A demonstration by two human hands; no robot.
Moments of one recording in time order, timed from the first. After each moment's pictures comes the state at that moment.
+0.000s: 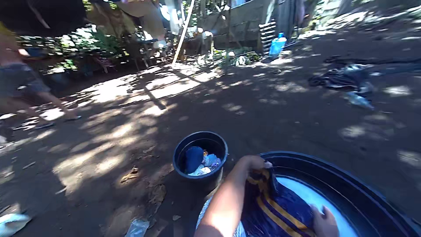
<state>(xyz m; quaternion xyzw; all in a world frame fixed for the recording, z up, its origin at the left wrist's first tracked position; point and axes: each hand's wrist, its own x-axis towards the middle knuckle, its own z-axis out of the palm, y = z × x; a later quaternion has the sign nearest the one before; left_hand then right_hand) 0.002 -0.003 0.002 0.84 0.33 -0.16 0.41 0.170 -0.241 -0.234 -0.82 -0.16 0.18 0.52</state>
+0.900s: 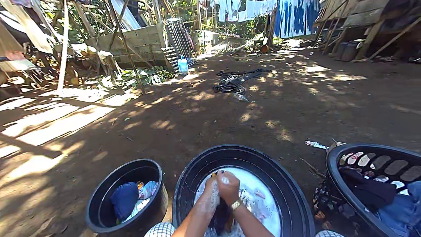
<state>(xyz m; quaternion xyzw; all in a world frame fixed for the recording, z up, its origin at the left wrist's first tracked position) 0.011 -0.159 -0.042 0.56 0.30 0.21 0.75 0.067 -0.193 -0.085 -0.65 -0.31 -0.24 0.65</state>
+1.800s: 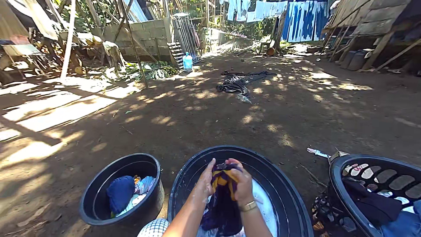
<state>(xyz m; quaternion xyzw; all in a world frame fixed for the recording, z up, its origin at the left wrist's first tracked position) 0.035 -0.126 -0.018 0.38 0.37 0.13 0.84 0.098 -0.224 -0.054 -0.46 -0.20 0.18 0.84</state>
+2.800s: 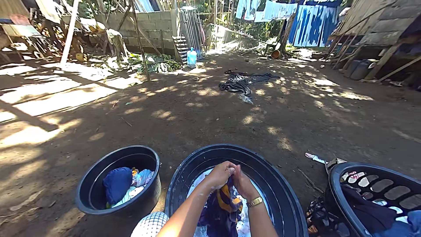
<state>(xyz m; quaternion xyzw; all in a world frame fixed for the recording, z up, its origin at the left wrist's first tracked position) 0.045 -0.129 0.000 0.79 0.16 0.00 0.59 0.140 -0.243 -0.074 -0.55 -0.32 0.37 0.67</state>
